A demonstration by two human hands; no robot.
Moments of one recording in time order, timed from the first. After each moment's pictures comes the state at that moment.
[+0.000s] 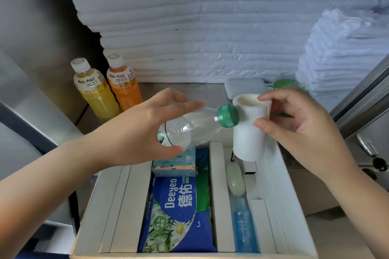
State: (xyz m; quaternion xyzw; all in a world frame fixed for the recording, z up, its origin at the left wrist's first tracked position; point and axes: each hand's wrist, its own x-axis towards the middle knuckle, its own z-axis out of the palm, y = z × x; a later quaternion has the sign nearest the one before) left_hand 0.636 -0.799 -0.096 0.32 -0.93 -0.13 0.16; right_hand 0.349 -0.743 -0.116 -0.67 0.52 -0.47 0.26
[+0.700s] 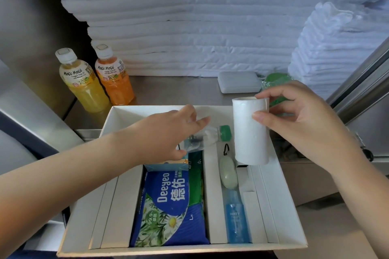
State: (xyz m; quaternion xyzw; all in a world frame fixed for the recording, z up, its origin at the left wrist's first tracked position) left_hand 0.597 -0.813 -0.143 0.32 -0.95 0.02 -0.01; right_hand 0.342 -0.739 -0.104 -0.66 0.60 -0.40 0.23
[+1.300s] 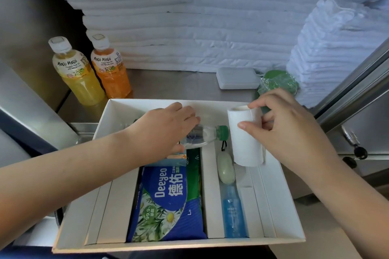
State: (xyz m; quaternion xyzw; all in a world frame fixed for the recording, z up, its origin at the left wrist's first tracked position) left_hand 0.598 -0.810 -0.157 0.30 -0.95 0.10 0.01; right_hand 0.364 -0.734 -0.119 -0.69 0.67 -0.27 0.08
